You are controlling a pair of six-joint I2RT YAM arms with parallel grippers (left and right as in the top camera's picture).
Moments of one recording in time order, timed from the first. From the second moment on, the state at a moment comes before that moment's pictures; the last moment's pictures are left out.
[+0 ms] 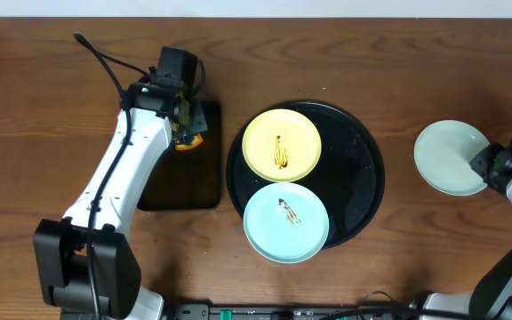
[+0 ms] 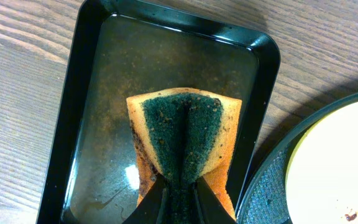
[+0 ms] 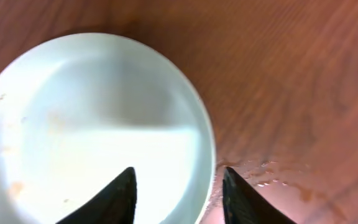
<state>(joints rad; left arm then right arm) -0.20 1.69 1.39 -0.93 -0.14 -0.45 -0.50 1.58 0.97 -0.48 0.11 0.32</state>
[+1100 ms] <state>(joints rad) -0.27 1.69 1.37 -0.82 0.01 -0.42 0.32 1.59 0.97 -0.36 -0.12 0.32</state>
